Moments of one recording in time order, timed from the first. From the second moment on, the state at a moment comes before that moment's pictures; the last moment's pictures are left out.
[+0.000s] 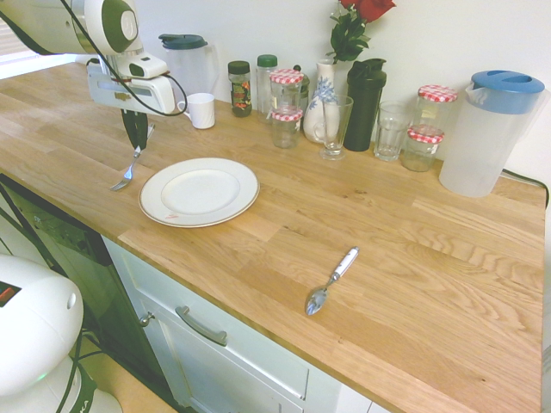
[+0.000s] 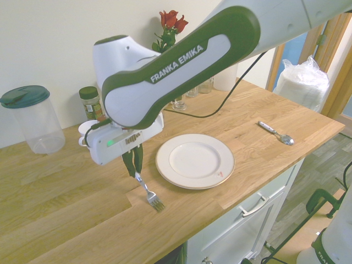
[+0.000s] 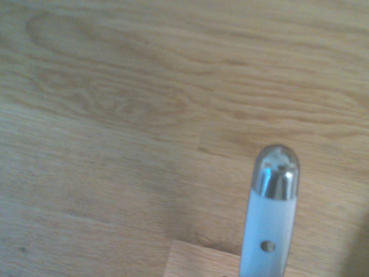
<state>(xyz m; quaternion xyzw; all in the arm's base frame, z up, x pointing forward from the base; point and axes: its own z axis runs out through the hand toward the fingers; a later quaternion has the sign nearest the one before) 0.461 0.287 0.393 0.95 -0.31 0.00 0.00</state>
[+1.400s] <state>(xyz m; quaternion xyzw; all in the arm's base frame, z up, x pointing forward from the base) 0.454 0.079 0.435 0.92 -0.39 -0.02 -0.07</state>
